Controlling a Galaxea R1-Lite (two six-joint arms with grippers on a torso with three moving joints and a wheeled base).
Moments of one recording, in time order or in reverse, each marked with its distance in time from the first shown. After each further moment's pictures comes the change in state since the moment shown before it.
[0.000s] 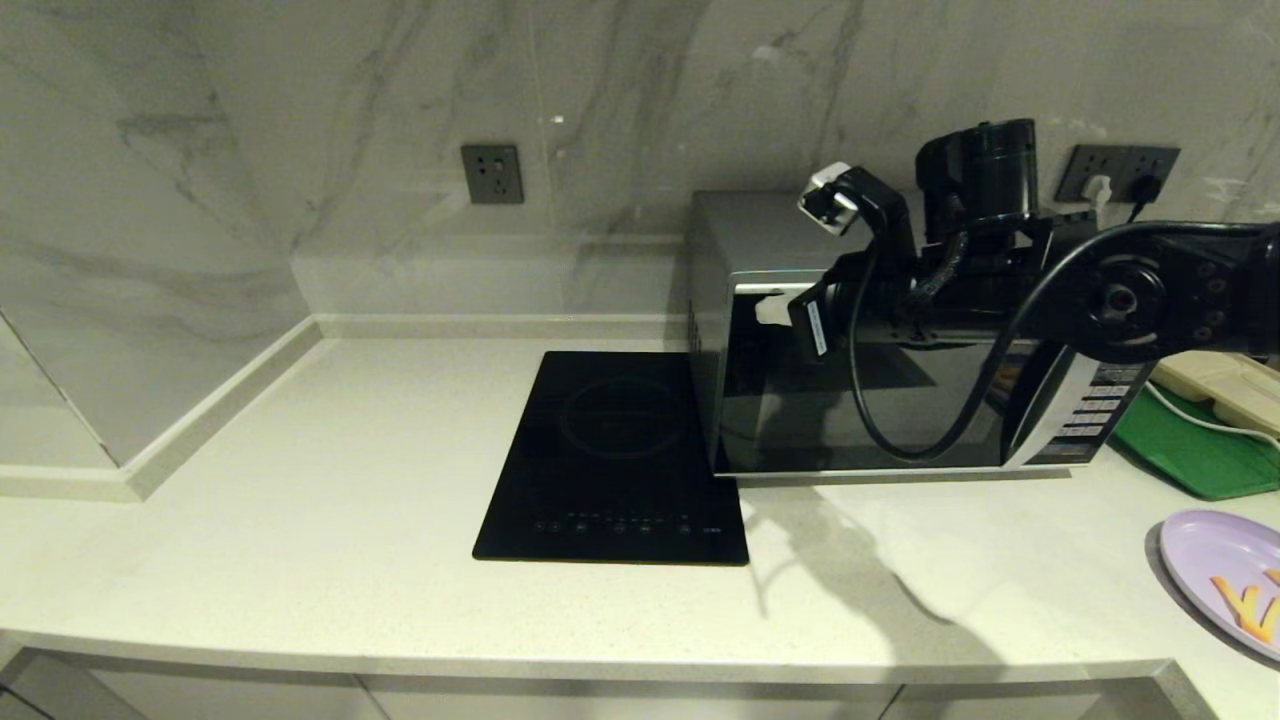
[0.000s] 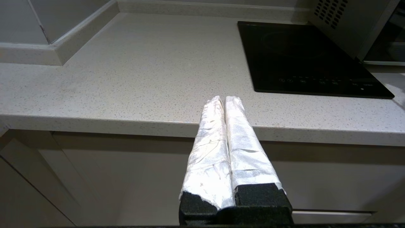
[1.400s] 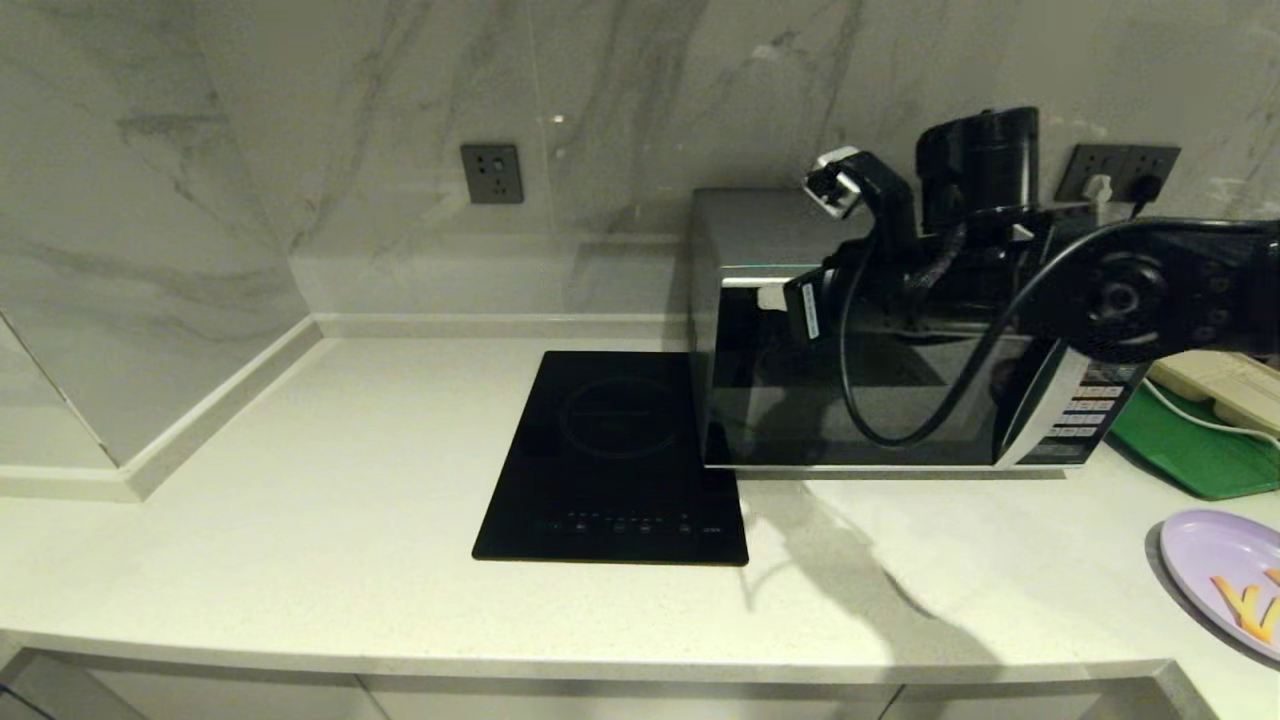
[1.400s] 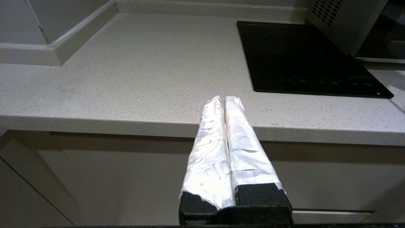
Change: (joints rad) left arm 0.000 0.000 0.000 0.000 0.000 0.000; right arm 0.017 -0.030 0.008 -0.019 -0.077 0.111
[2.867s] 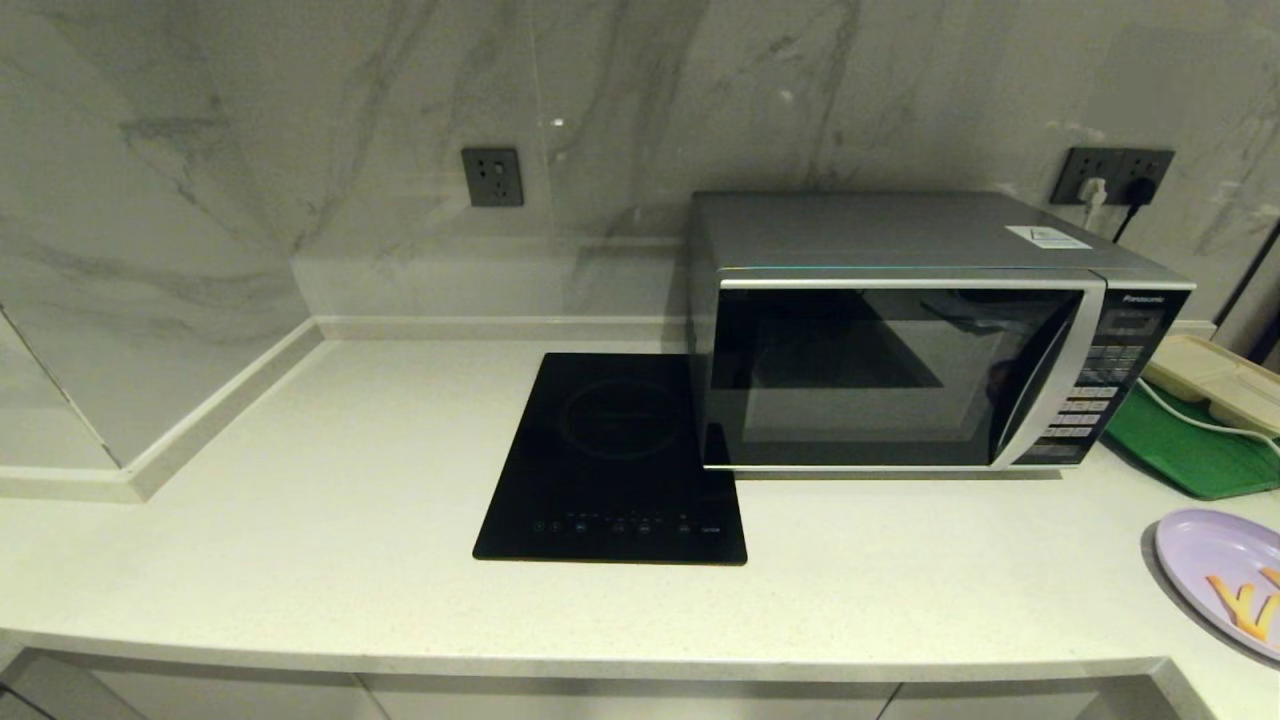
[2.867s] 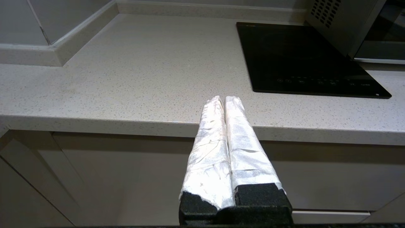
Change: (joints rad) left arm 0.000 0.000 0.000 0.000 0.000 0.000; right arm -0.413 -1.512 0.320 1.183 -0.431 0.292
